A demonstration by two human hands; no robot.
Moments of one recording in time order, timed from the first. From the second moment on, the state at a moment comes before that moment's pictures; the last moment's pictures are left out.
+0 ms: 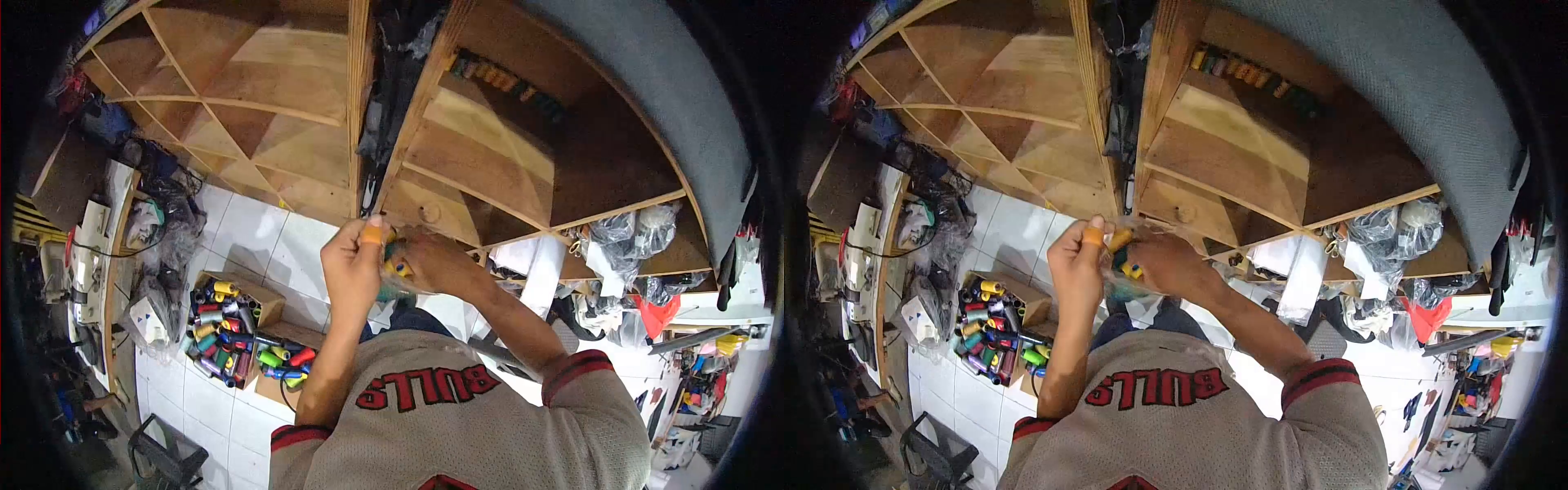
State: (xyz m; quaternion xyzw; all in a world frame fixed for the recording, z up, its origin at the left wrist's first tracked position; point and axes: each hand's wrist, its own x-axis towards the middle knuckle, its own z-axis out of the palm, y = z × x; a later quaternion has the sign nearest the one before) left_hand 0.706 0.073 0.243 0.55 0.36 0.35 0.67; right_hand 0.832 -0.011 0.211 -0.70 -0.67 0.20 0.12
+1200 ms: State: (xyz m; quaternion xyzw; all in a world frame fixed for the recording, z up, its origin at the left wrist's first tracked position) left_hand 0.716 0.081 0.217 0.50 0.39 0.40 0.67; right_hand 1.236 0.150 0.108 0.22 -0.27 0.43 0.83
